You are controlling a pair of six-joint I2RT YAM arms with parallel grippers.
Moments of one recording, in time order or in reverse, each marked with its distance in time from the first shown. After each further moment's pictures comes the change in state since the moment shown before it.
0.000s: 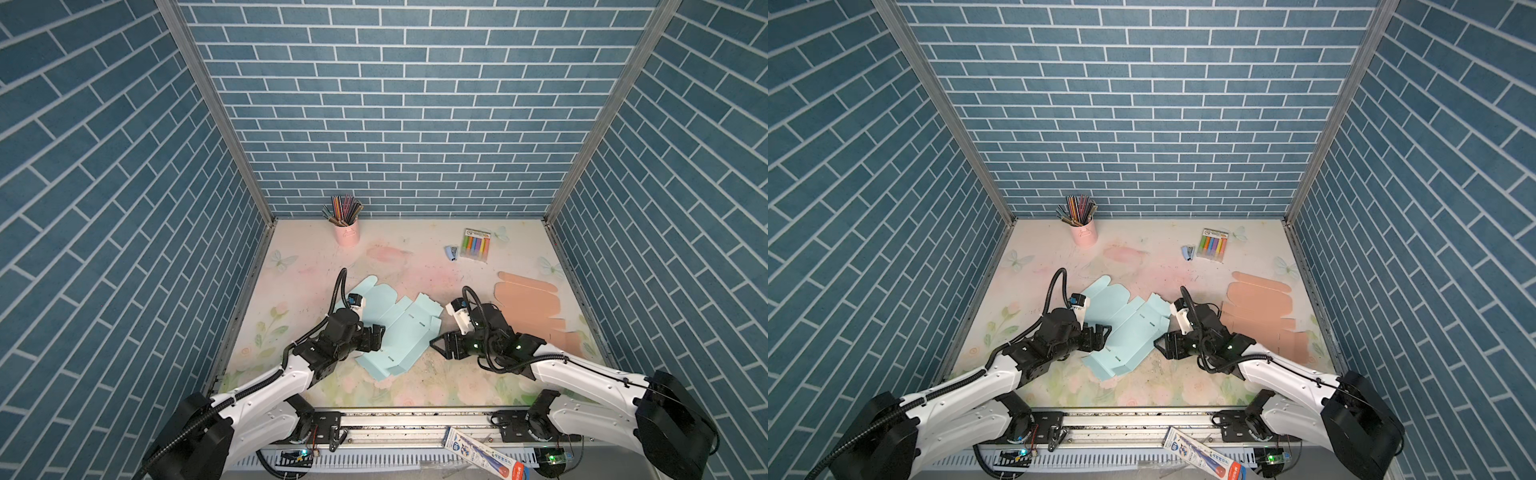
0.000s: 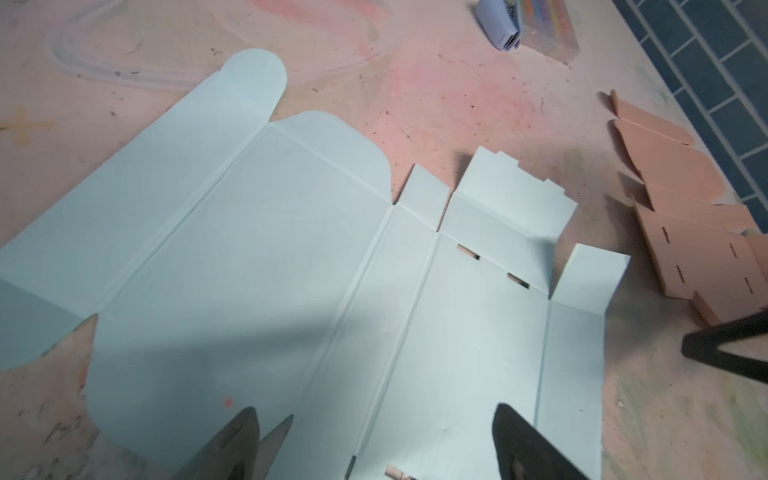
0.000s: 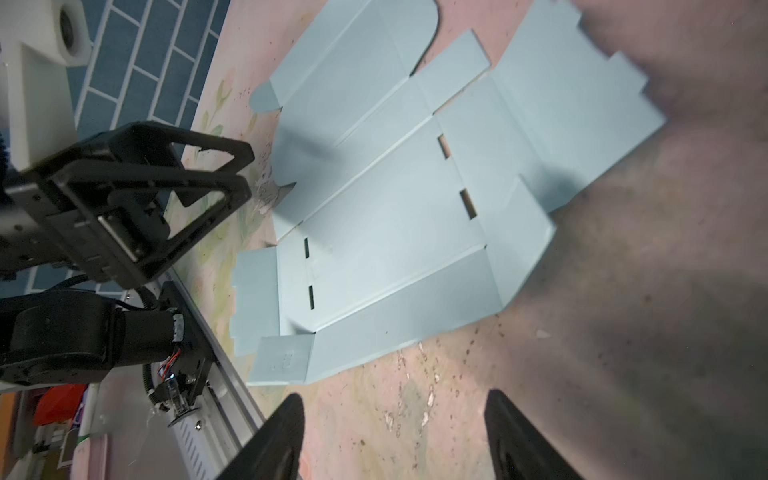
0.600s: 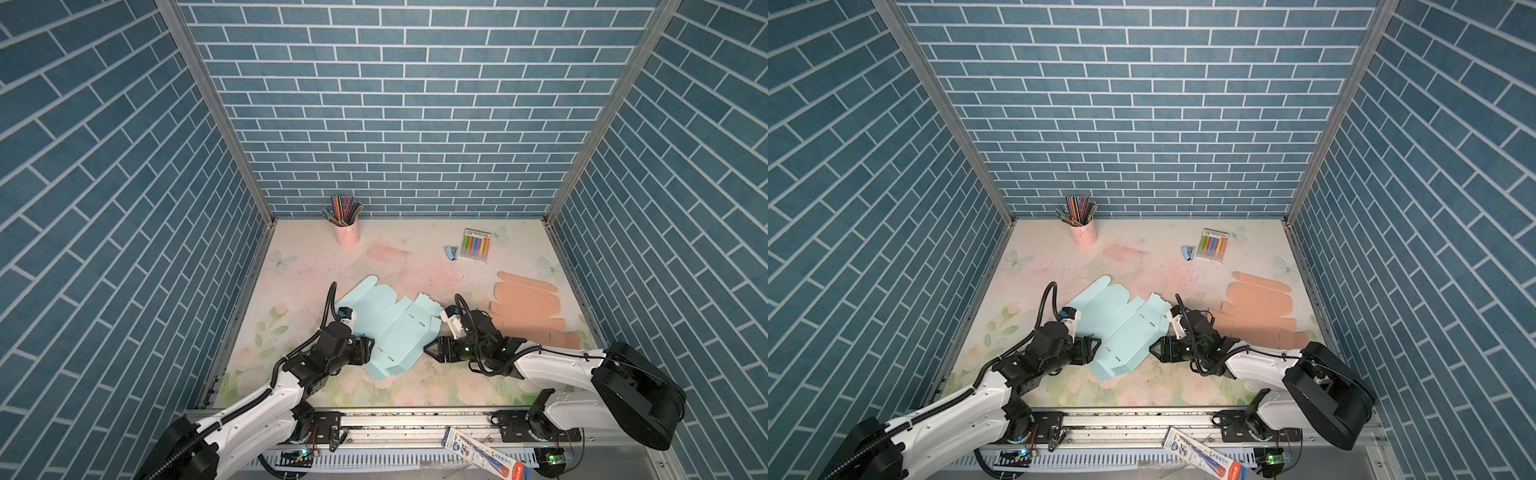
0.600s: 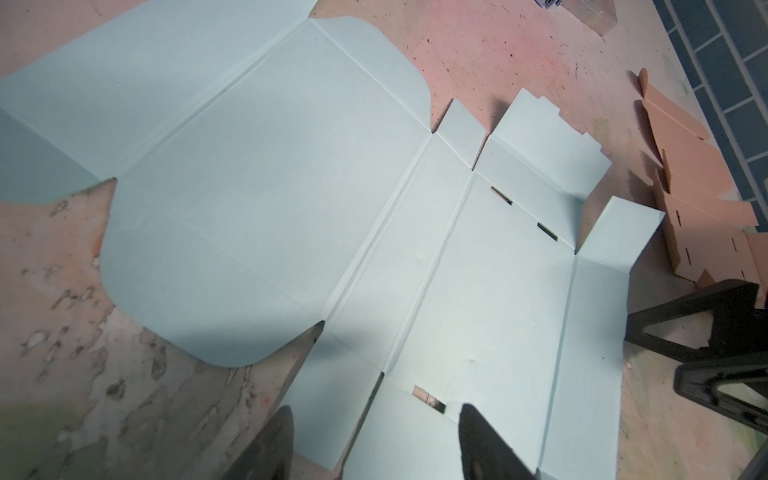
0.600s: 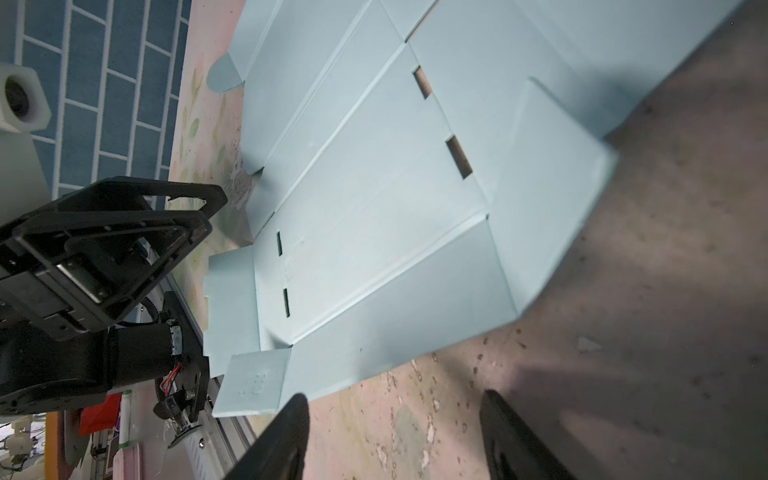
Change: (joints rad) left arm -0.016 -0.171 -0.130 -0.065 0.029 -0.114; right arm 0.019 0.219 -0.040 0.244 -0.035 0.101
